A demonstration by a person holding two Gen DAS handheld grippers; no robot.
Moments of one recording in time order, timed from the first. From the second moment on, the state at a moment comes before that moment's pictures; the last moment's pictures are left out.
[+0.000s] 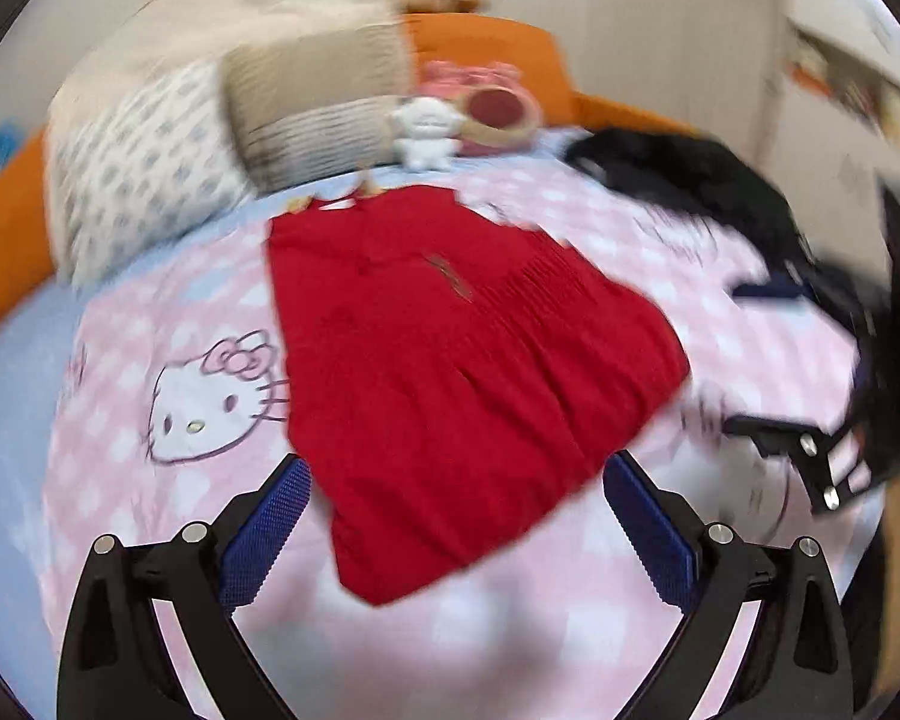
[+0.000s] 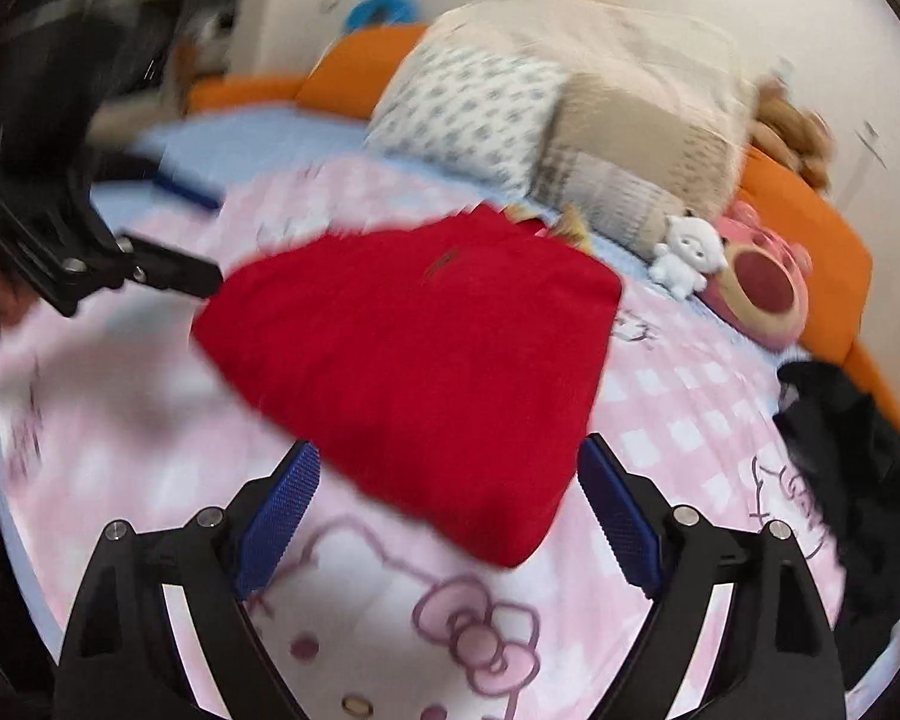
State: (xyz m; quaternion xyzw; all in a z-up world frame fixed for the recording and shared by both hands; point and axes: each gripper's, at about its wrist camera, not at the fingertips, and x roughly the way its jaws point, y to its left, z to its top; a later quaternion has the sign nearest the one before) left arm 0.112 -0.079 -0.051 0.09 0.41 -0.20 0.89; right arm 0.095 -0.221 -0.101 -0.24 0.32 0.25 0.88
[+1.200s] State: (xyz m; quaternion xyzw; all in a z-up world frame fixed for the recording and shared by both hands) left arm 0.172 0.042 -0.173 -0.46 0.58 -0.22 0.63; right arm 0.203 -0.337 -0.197 0.46 0.58 0.24 0.63
